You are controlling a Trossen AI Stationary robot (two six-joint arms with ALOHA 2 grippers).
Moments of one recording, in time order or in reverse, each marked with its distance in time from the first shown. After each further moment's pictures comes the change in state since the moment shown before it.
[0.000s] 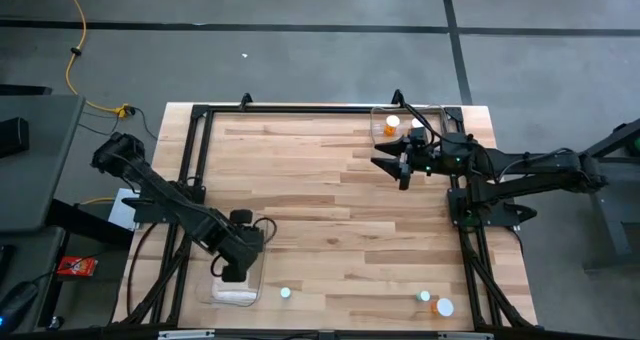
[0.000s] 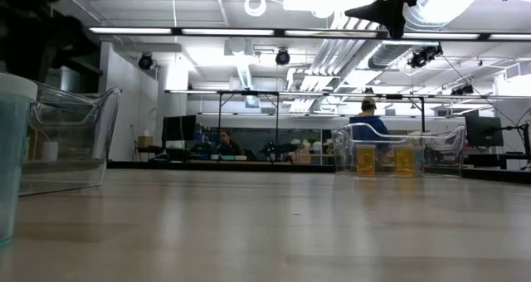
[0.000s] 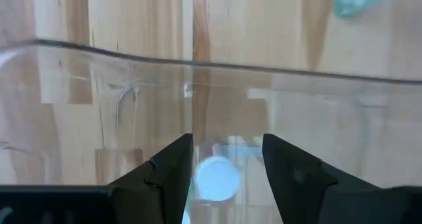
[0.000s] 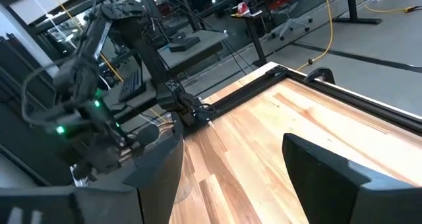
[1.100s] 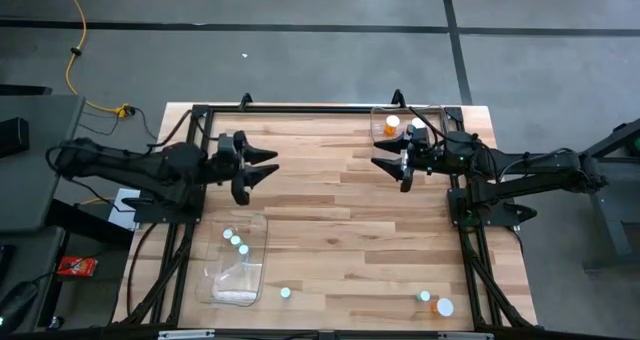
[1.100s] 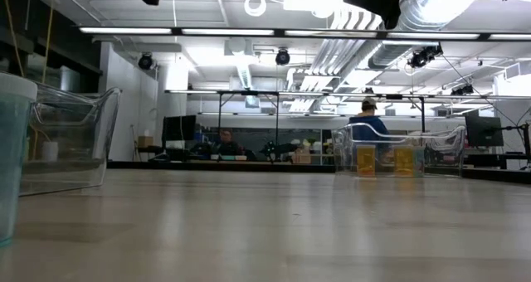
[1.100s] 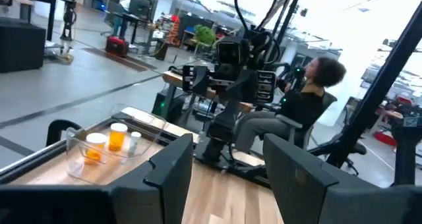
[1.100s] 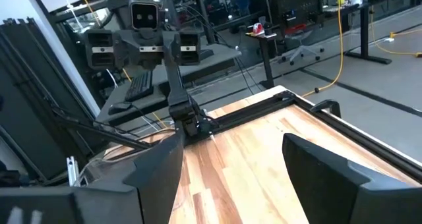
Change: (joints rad) left arm 0.503 -0.592 -0.290 1.074 -0.173 0.311; right arm 0.000 0.000 0.000 0.074 -0.034 -0.154
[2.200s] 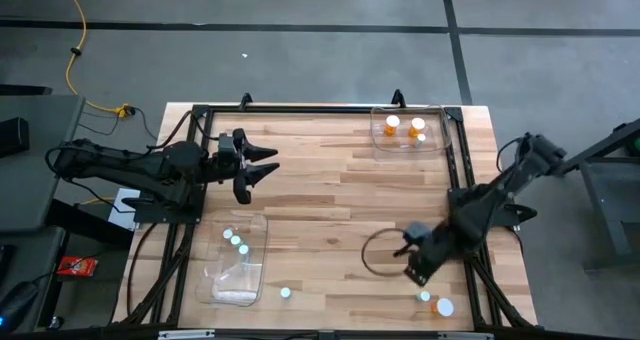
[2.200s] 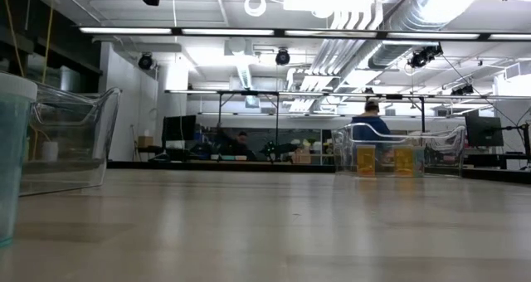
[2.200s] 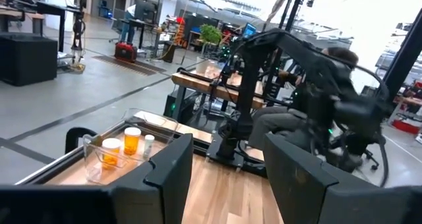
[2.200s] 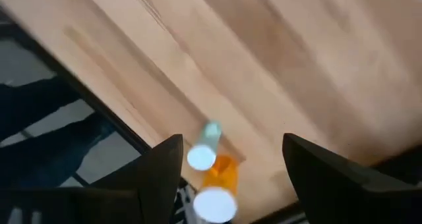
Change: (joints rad) left arm 0.016 0.000 0.000 -0.013 -0.012 0.079; right arm 0.799 0.573 0.480 -1.216 -0.205 1.224
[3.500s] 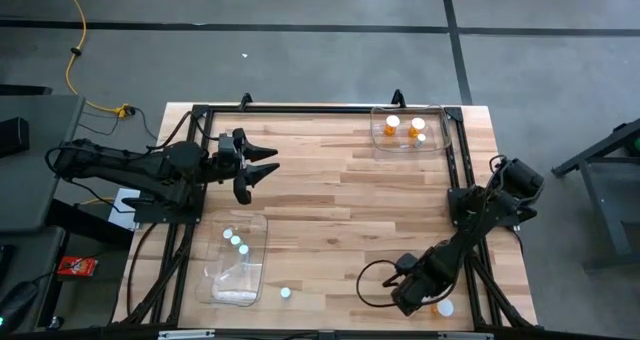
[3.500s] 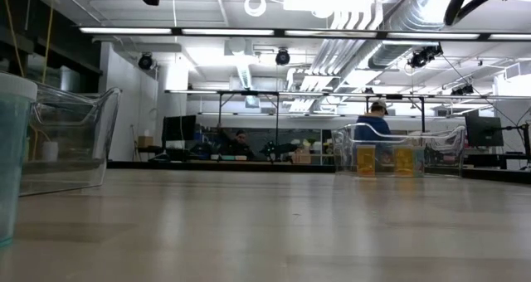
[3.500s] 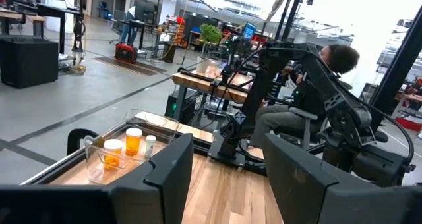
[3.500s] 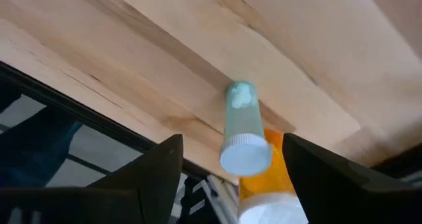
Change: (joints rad) left arm 0.000 0.000 0.000 -0.003 0.000 0.008; right arm 0.071 0.290 0.000 0.211 -0.188 0.159
